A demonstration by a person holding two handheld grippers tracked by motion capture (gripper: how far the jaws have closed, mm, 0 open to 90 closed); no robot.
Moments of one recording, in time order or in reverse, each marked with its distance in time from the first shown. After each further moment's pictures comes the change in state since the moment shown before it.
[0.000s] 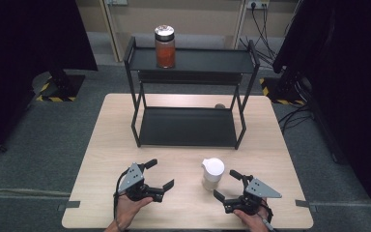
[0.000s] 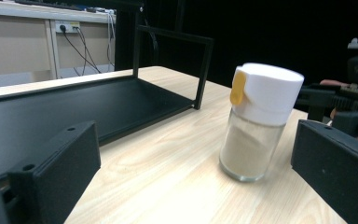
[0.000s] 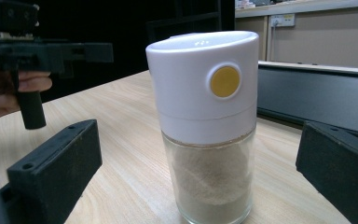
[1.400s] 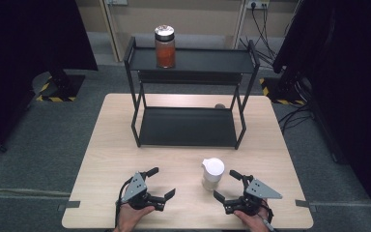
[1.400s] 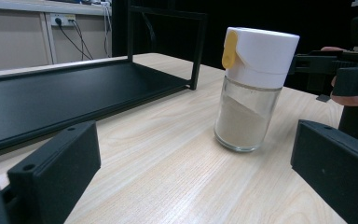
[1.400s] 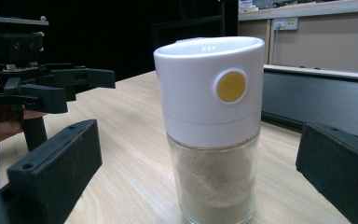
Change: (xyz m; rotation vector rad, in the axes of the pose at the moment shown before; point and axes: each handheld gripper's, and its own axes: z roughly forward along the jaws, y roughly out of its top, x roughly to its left) left arm -0.007 -0.021 -0.001 0.022 -0.004 0.022; right arm 0.000 0.001 -0.001 -0.008 0.012 -0.016
